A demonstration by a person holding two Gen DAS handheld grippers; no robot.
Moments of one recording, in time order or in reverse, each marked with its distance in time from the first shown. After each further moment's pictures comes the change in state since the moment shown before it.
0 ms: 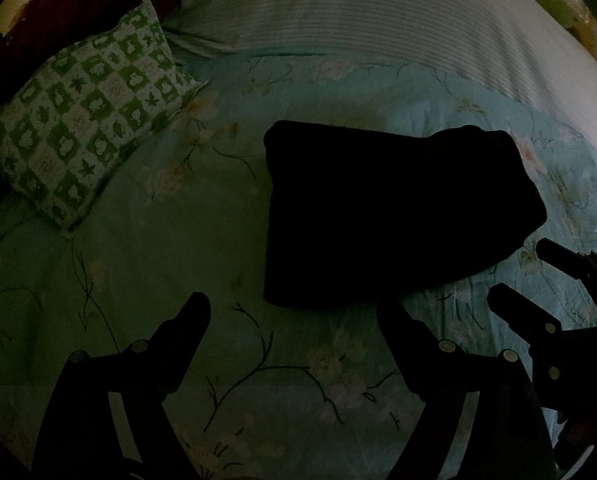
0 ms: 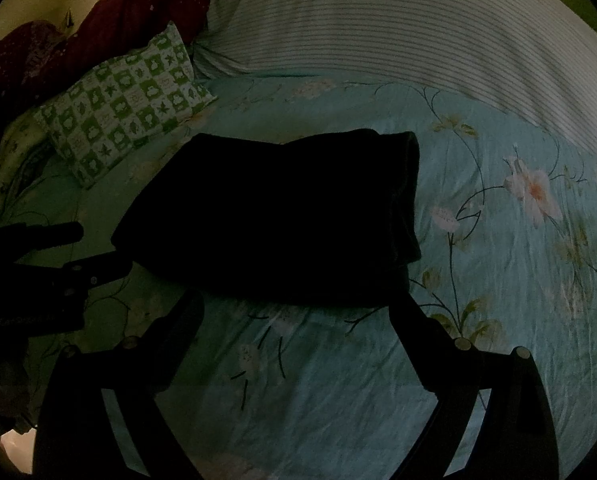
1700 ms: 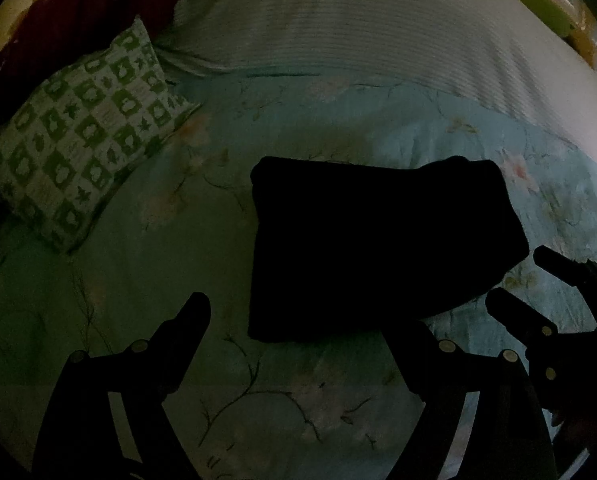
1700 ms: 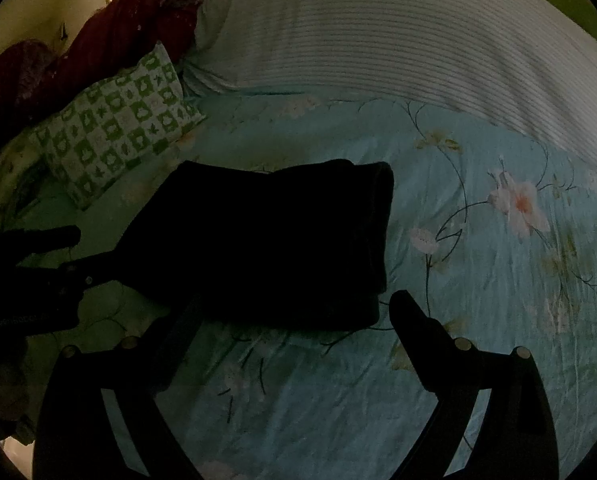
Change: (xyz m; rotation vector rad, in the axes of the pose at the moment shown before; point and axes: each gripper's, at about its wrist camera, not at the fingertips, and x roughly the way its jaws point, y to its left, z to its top) left arm -0.008 -0.007 0.024 0.016 -0.037 -0.019; right arm -0.009 -0.016 0.014 0.026 -0.032 -0.009
